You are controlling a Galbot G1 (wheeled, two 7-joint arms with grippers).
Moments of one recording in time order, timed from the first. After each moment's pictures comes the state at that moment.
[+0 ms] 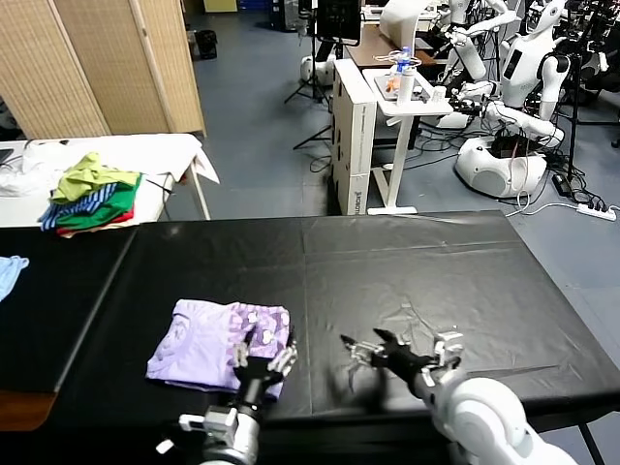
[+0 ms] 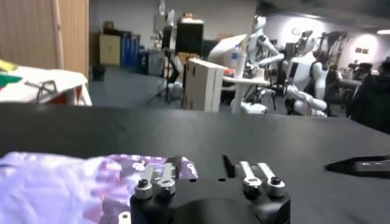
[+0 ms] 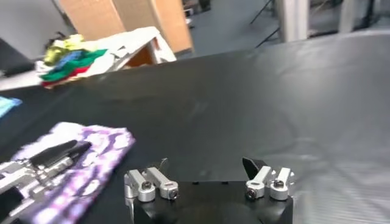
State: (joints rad) left arm 1.64 -1.52 -0.29 -2.17 0.00 0.15 -0.09; right arm -1.20 0.93 0.16 2.14 1.10 -0.62 0.29
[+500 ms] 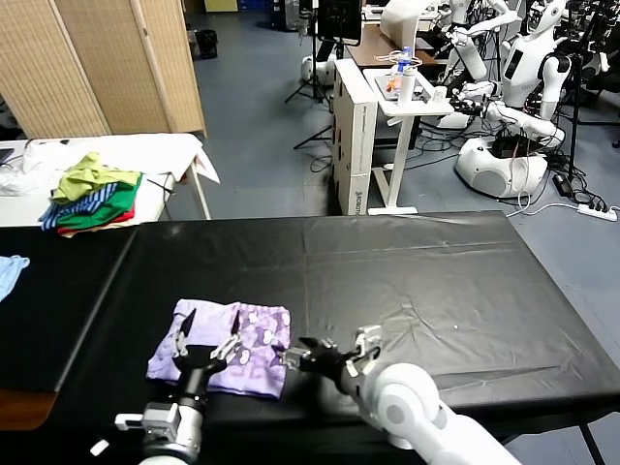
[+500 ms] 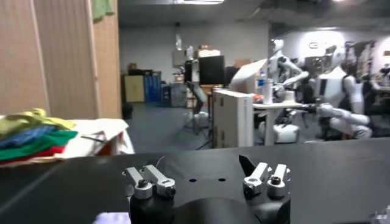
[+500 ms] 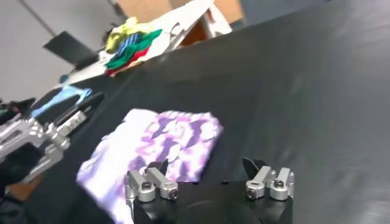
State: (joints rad) left arm 1.67 -1.44 -0.47 -2.23 -0.03 0.14 -0.09; right arm -0.98 1.09 -0.13 1.98 1.11 -0.62 0.31
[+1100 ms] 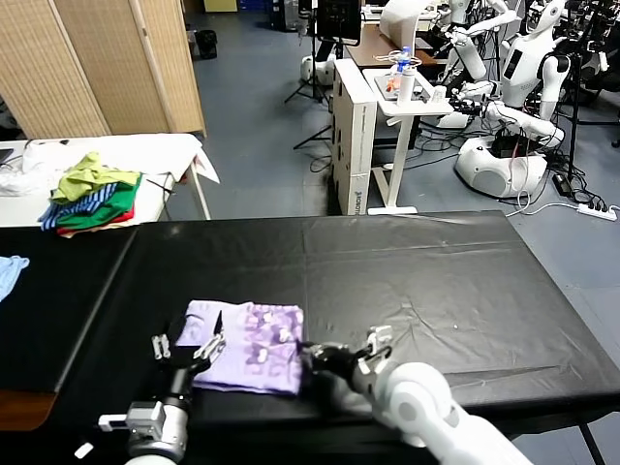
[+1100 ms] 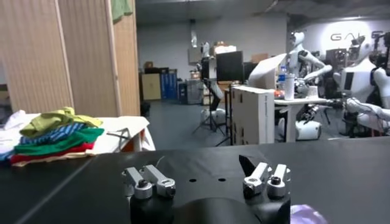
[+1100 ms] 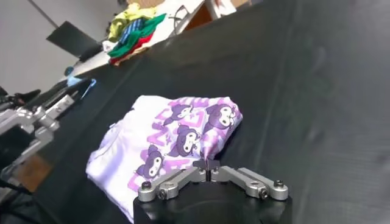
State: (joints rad) left arm 1.67 -1.44 -0.52 -2.22 -0.06 0.14 -0.11; right arm -1.01 1.02 -0.03 2.00 1.13 -0.66 0.30
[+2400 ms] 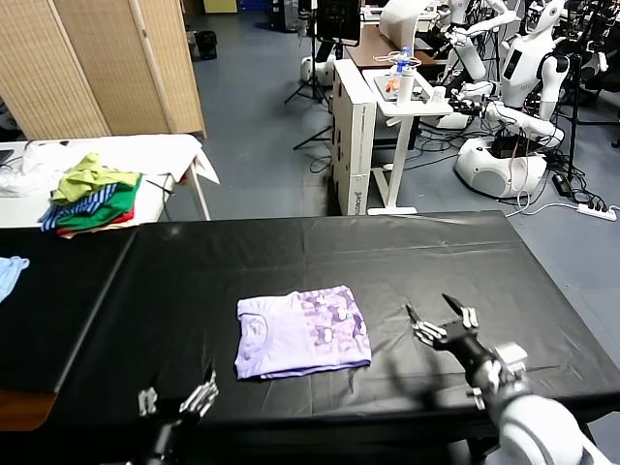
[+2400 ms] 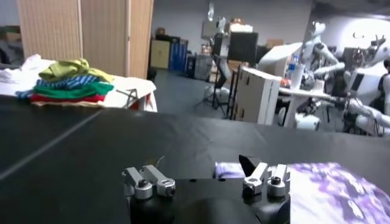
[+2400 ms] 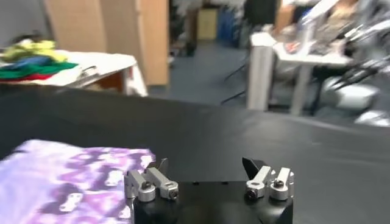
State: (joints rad) left arm 1.99 -1.43 -0.54 -2.37 -0.21 0.11 -0.14; right arm -1.54 0.77 0.46 2.13 0.64 -0.14 0.19
